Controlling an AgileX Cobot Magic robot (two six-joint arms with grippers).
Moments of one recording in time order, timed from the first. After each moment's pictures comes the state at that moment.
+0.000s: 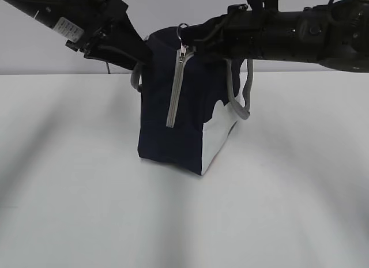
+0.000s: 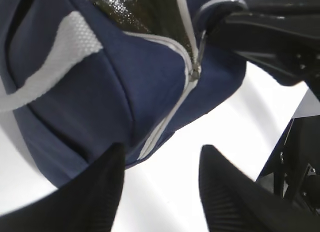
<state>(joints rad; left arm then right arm) -0.24 1.83 -1.61 -0.79 1.13 0.57 0.29 1.77 -1.19 -1.14 -0.54 0.97</state>
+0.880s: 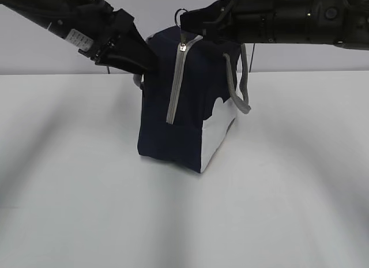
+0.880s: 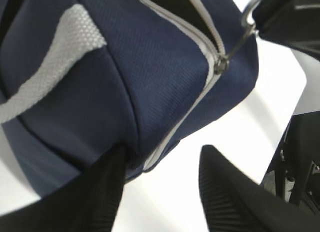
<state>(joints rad) -0.24 1.88 -1.61 -0.86 1.11 0.68 0.23 1.77 -1.26 -1.35 -0.68 1.14</state>
